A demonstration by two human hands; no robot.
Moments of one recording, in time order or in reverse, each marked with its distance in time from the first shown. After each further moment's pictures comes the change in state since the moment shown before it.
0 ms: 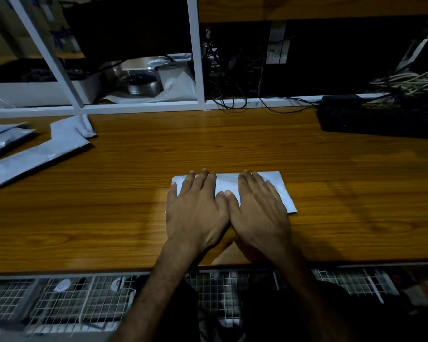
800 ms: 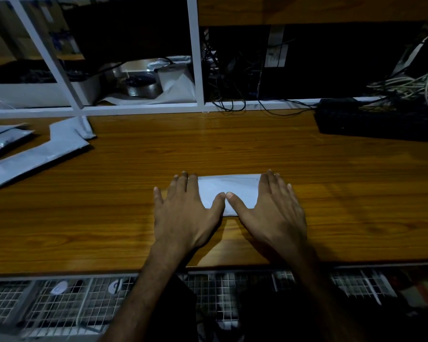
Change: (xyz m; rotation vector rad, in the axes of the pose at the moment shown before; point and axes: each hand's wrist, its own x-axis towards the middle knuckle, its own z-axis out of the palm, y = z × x) left_hand -0.001 -0.017 -0.002 -0.019 -0.027 -0.122; right_hand -0.003 0.019 -0.016 -0.039 -0.025 0.191
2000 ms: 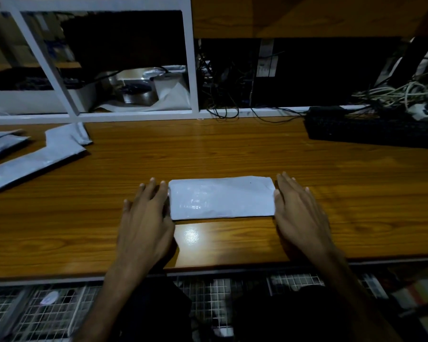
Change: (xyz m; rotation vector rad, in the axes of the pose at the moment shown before) left_hand -0.023 -0.051 -0.033 -0.107 0.006 0.016; right_hand -0.006 0.049 -0.030 0.084 0.069 -0.038
